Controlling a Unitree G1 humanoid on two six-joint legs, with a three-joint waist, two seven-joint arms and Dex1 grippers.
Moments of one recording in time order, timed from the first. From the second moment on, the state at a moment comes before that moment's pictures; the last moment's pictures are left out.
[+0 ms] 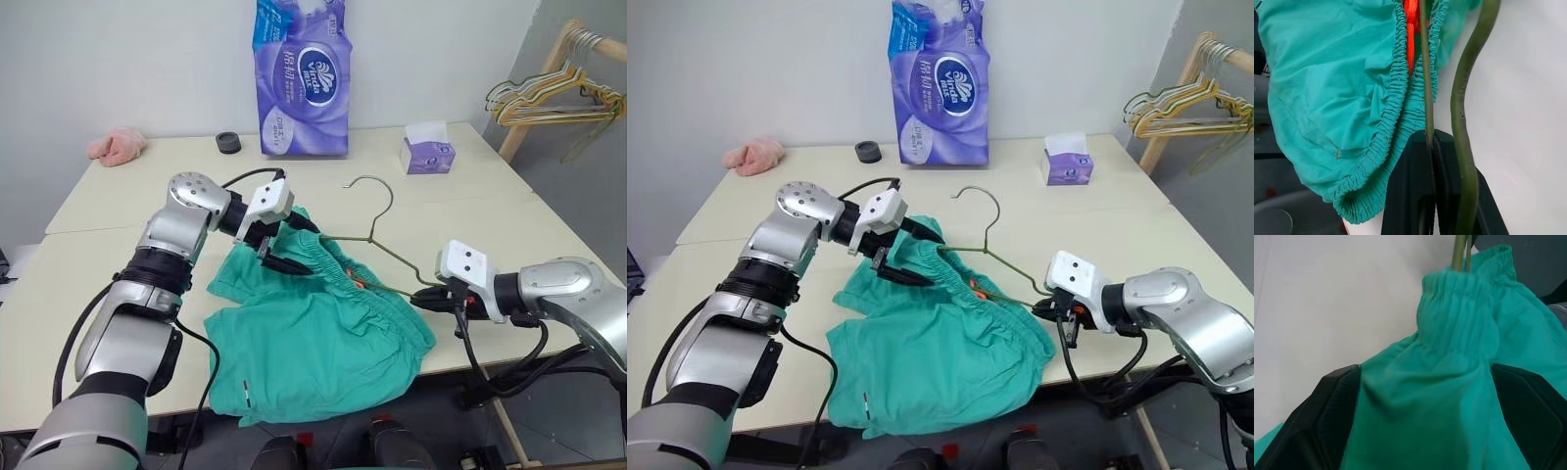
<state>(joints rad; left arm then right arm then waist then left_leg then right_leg) -0.95 0.58 -0.28 0.63 -0.13 0.04 -1.60 -0.37 -0.97 0.18 -0.55 0.44 0.87 0.93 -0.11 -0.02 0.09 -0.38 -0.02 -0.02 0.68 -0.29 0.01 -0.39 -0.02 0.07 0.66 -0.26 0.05</state>
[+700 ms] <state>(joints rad) -0.86 0.56 -0.28 0.59 -0.12 0.08 -1.61 -0.36 -1.00 0.22 -0.54 0.26 0.71 0.95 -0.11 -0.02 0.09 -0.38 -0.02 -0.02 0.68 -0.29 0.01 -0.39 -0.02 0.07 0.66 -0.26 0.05</state>
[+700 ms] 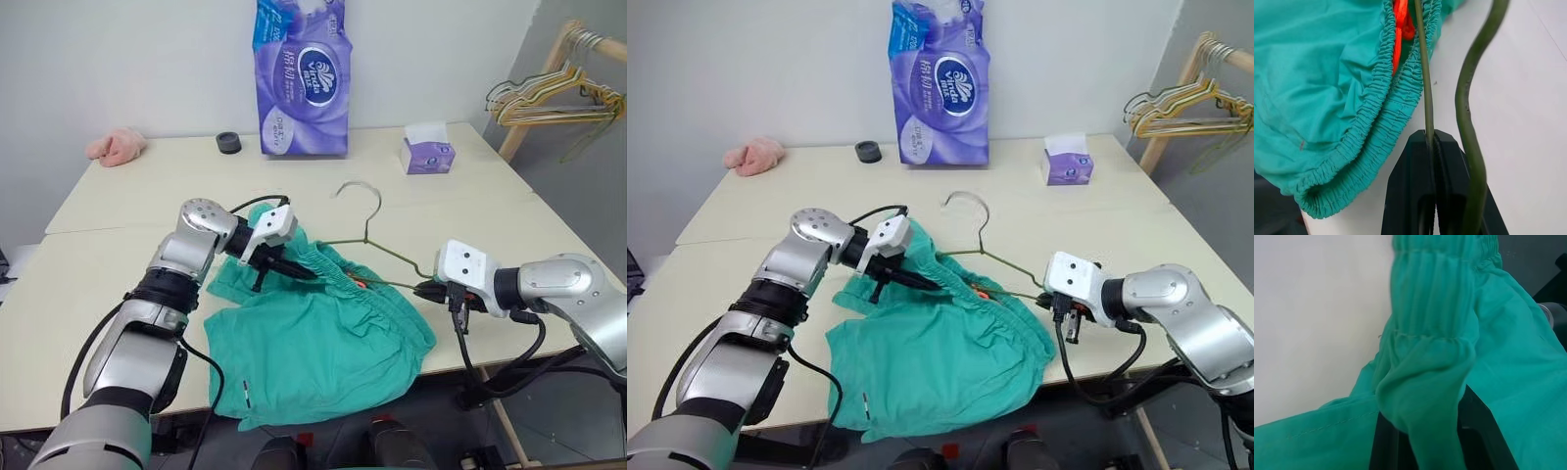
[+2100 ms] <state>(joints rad) -0.82 0.57 -0.27 0.57 -0.11 0.10 -1.50 0.12 -0.43 -0.19 -0.63 0.64 1.17 0.51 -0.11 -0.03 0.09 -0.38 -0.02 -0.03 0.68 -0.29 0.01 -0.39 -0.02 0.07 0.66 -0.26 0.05</state>
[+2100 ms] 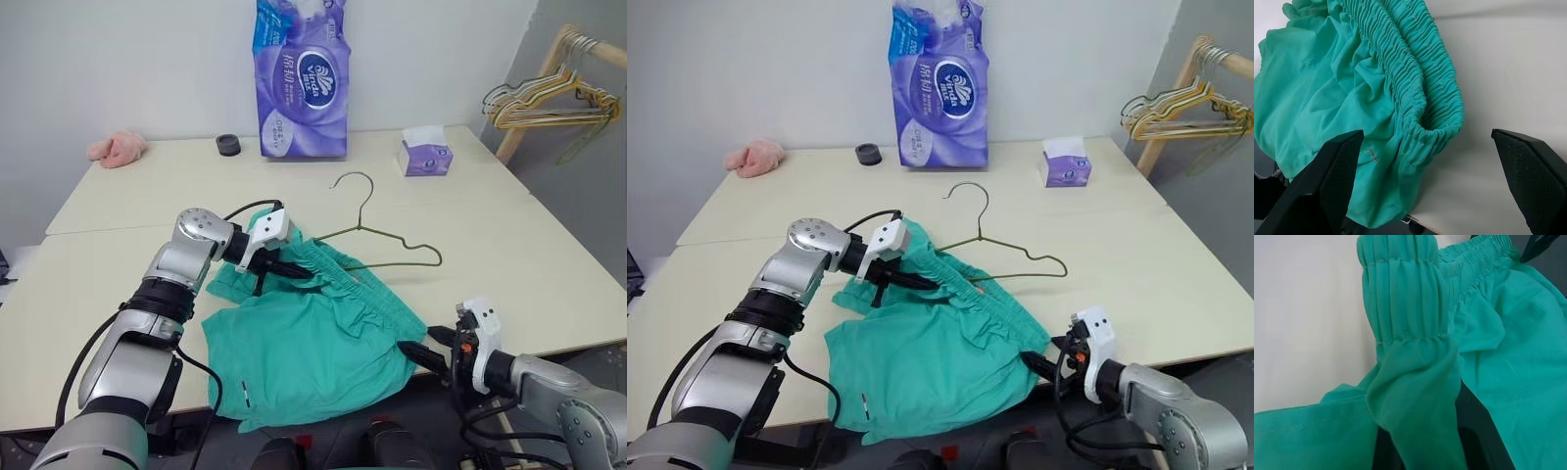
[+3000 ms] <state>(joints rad) -0.78 0.69 -0.26 0.29 -0.27 0.34 -1.60 -0.10 -0.79 -0.26 -0.49 0.65 1.09 0.56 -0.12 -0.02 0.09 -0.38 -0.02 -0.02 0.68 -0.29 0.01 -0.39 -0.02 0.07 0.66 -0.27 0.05</state>
